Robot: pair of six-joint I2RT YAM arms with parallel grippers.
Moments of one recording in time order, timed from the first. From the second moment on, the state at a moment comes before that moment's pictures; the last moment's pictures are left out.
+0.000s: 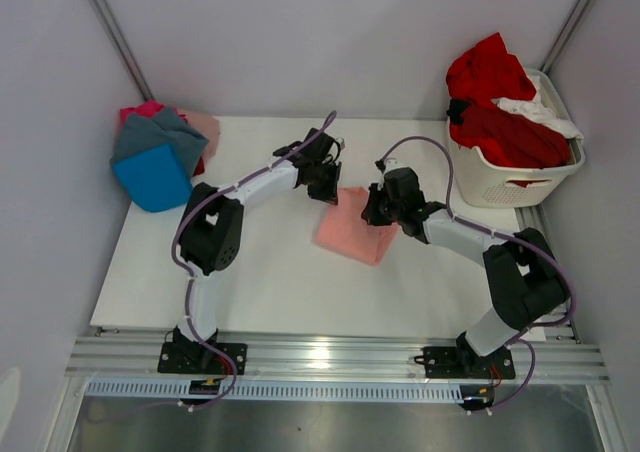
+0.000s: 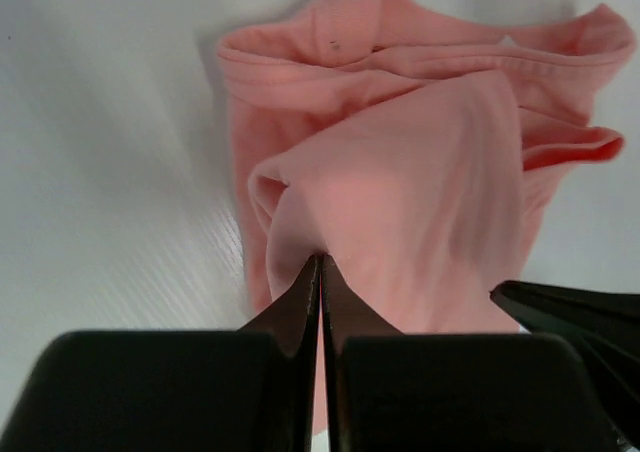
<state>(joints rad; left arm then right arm) -0.57 2.07 1.66 -0.57 0.19 -0.35 0.51 1.59 0.93 0.00 -0.08 0.41</state>
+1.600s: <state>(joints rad) -0.54 1.28 1.21 -0.42 -0.11 -0.23 0.50 1.25 0.91 -0.25 0.10 0.38</state>
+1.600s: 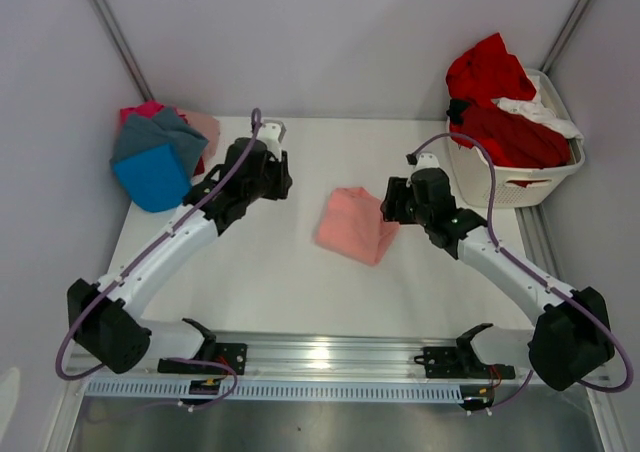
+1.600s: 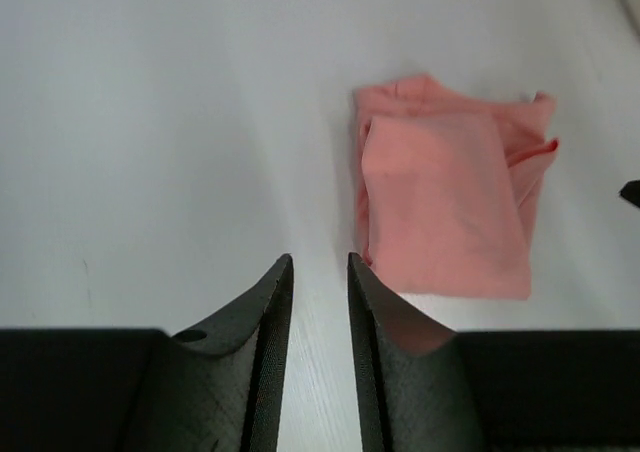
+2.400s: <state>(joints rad) -0.71 1.49 0.89 -0.29 0.13 -0.58 0.39 1.81 1.18 -0.06 0.03 0.37</state>
